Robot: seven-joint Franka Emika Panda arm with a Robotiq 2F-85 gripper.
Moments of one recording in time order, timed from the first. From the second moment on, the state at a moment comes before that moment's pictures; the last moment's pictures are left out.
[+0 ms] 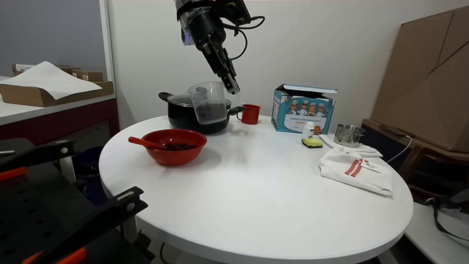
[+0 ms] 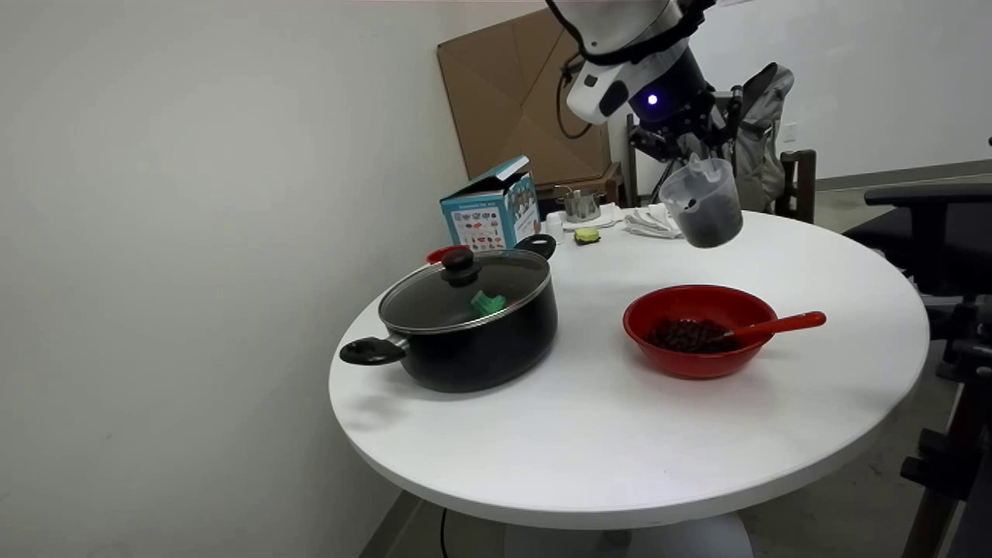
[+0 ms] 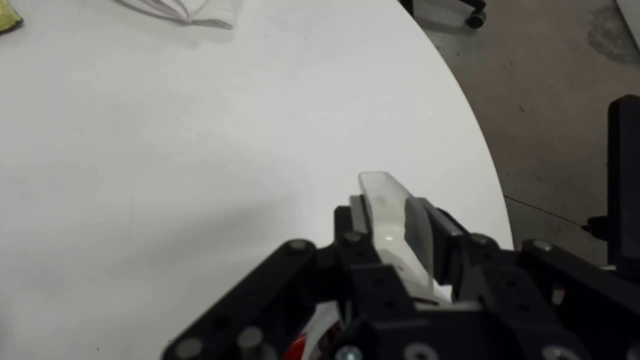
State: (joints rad) arm 0.08 0.18 0.08 -2.34 -0.89 2.20 -1.08
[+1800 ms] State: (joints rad) arm 0.18 0.25 0.18 -2.33 -0.96 1.71 -0.69
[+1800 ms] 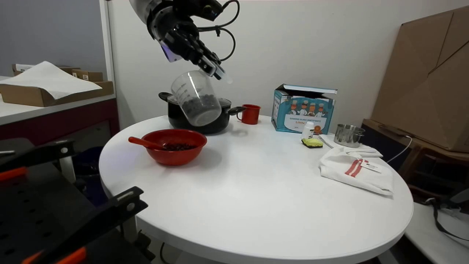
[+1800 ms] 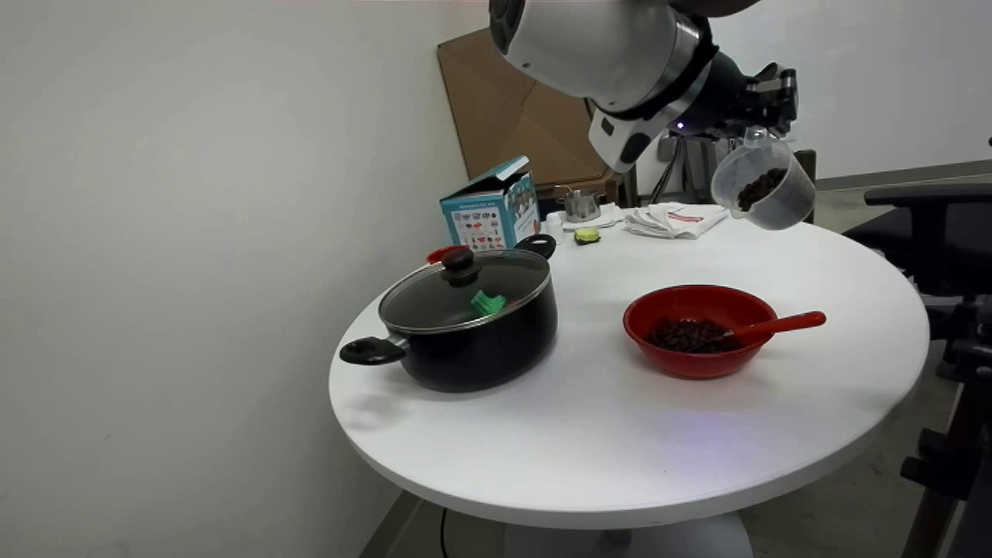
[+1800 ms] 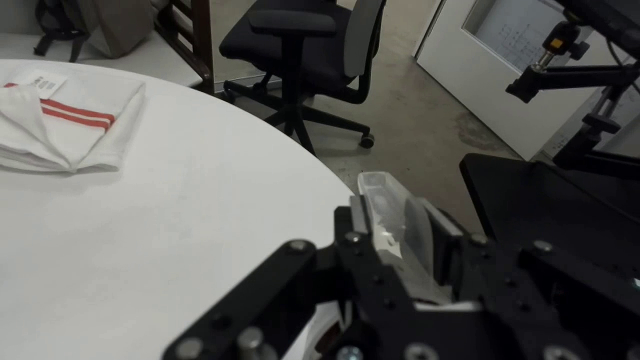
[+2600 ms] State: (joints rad) arm 0.23 0.37 0.23 -2.24 -1.02 1.58 -0.58
